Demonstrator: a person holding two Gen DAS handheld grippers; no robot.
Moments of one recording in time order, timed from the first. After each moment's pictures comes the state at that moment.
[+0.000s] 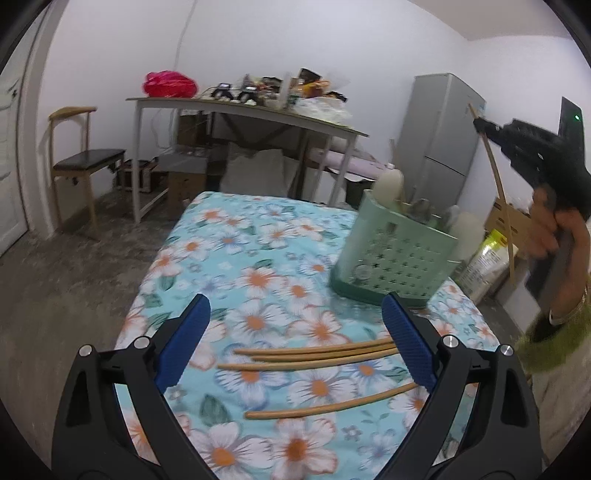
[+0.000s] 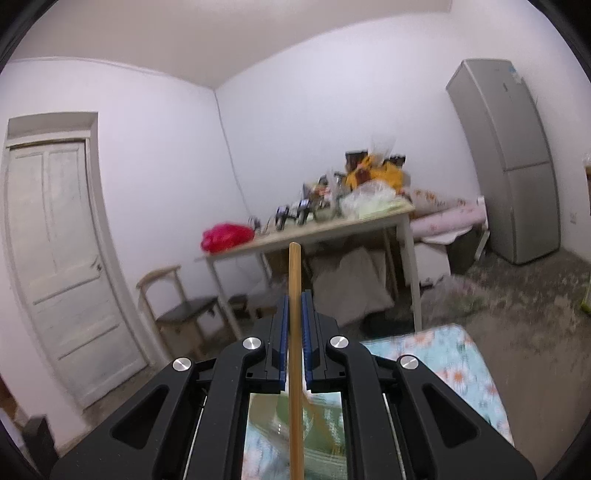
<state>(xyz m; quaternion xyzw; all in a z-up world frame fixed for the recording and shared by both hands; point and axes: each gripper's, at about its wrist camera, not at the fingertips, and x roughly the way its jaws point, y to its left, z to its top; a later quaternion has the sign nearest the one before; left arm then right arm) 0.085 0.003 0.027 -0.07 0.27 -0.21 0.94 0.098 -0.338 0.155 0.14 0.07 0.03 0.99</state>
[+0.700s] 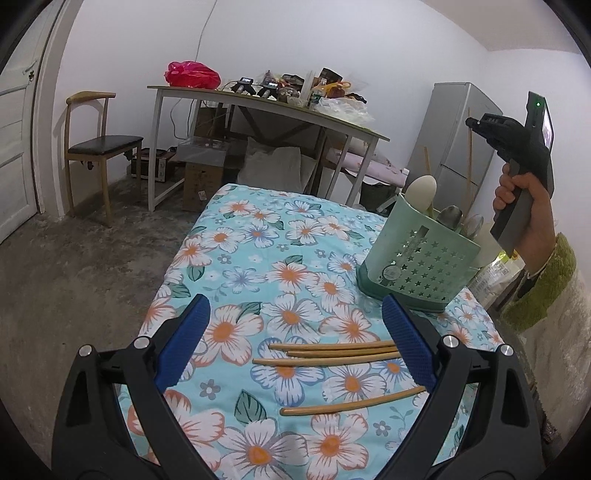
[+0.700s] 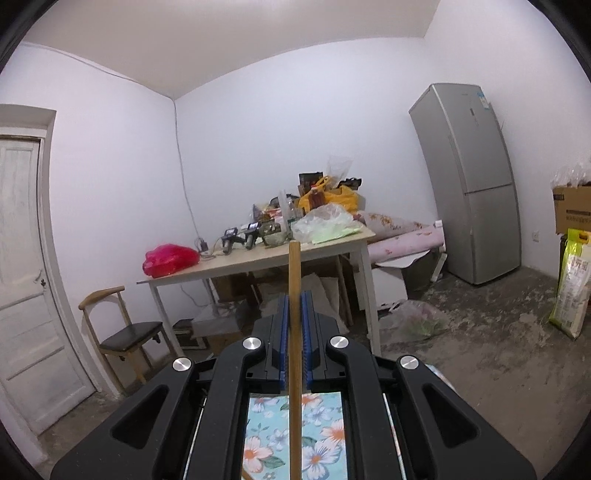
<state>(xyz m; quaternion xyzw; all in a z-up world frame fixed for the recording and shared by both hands) 0.091 0.027 0.021 -0.09 0.28 -0.19 0.94 0.175 -0.346 0.165 0.13 0.04 -0.08 0.99</state>
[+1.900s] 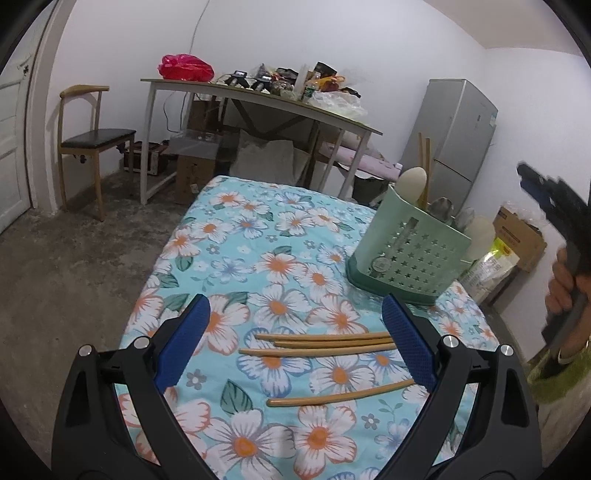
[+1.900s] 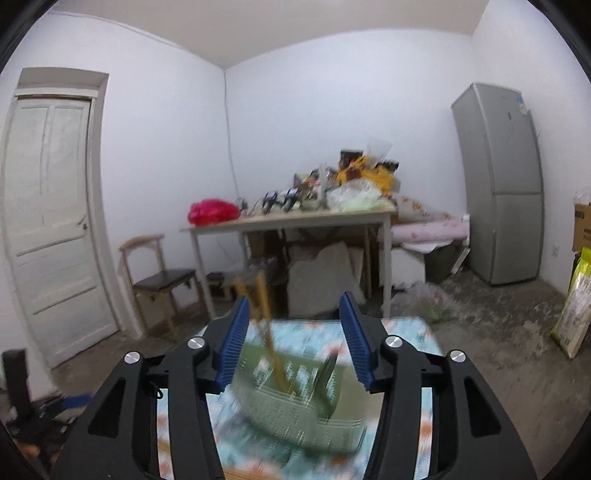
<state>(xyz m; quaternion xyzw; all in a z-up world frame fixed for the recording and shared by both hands) 0.089 0.020 0.018 -0.09 0.29 -0.21 0.93 0.035 -0.336 0.127 0.07 0.11 0.01 0.99</state>
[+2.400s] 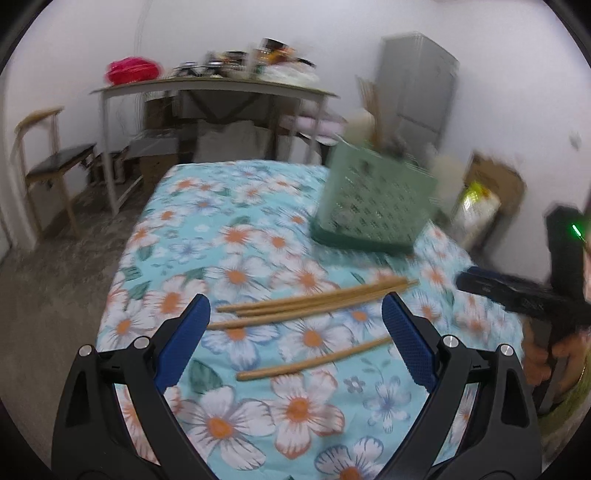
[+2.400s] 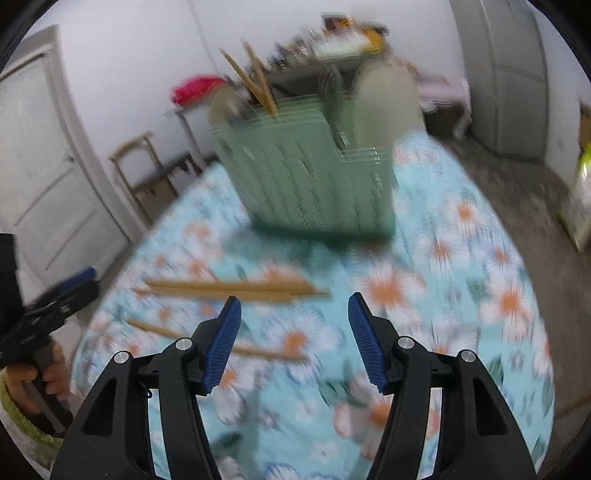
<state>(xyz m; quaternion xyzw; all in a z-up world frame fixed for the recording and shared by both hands) 0.067 -0.018 0.004 0.02 0.31 -0.29 0.90 0.017 -0.314 -0.021 0.14 0.37 0.01 0.92</state>
